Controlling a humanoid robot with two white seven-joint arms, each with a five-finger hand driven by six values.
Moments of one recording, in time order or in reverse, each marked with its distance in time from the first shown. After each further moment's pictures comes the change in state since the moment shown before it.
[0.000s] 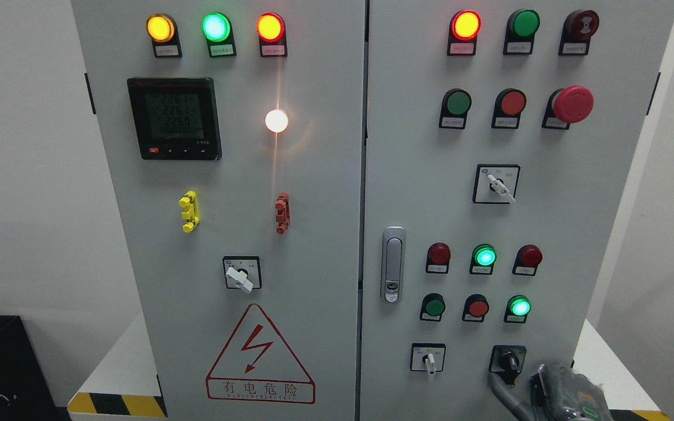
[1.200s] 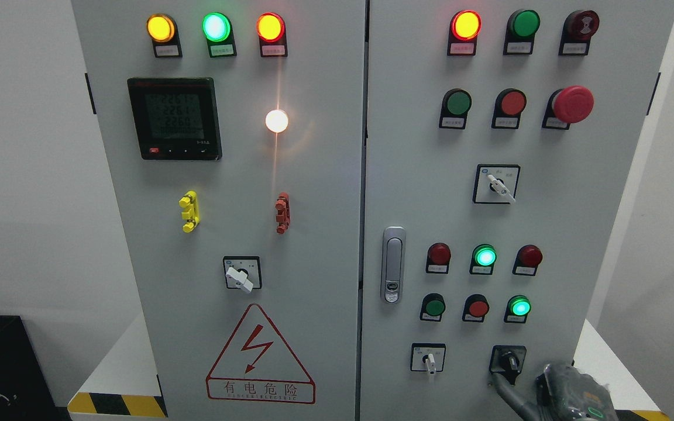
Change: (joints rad) left arm 0.000 0.000 0.000 0.000 0.000 0.000 0.000; right arm -0.001 -0.004 -0.018 0.008 0.002 -0.010 -0.008
